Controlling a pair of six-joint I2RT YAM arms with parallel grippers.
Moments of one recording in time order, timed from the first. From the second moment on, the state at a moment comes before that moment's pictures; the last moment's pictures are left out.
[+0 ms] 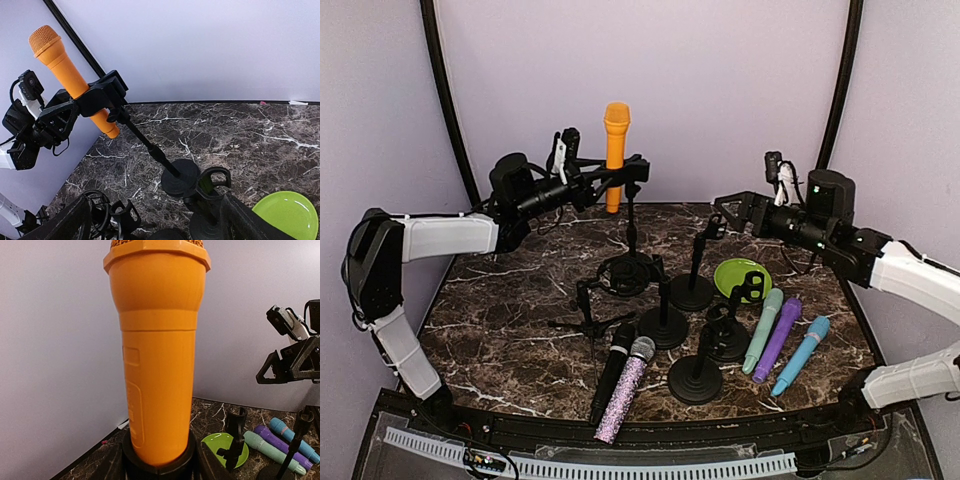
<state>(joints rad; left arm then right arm) -0.49 1.72 1.17 0.72 0.53 -0.03 0.59 1.11 0.88 0.04 -0.15 0.46</state>
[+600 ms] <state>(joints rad) -0.48 1.72 1.29 0.57 0.55 0.02 0.67 1.41 1.18 0.01 -0.15 0.40</state>
